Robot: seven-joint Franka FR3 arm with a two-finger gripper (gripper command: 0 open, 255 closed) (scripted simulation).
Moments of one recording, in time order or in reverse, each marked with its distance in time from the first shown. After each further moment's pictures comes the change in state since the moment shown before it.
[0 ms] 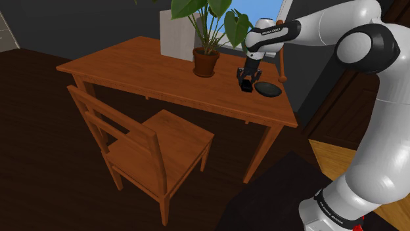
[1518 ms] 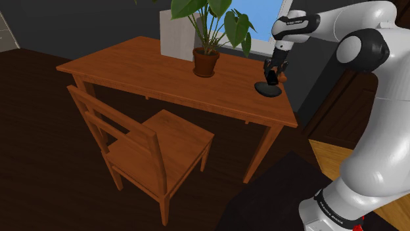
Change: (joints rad) arm -0.199 0.049 -0.076 0.200 0.033 -0.157 -0.265
